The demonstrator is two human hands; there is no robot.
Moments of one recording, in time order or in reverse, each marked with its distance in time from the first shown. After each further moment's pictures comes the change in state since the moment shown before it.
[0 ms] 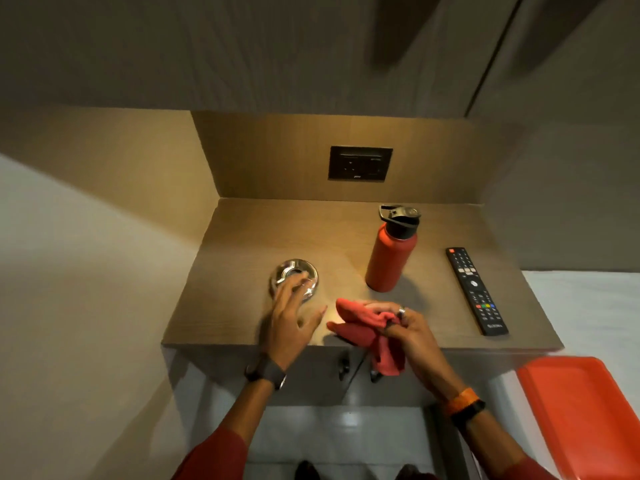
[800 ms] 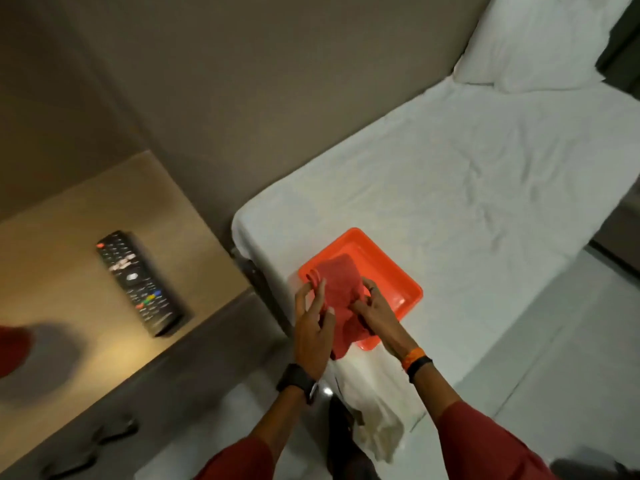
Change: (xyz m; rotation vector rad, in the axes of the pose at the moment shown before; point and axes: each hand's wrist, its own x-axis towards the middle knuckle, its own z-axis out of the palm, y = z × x) left_hand -0.131 0.318 0.441 -0.363 -0.738 -0.050; right_hand -0.218 0.130 -0.427 0.133 0.715 0.524
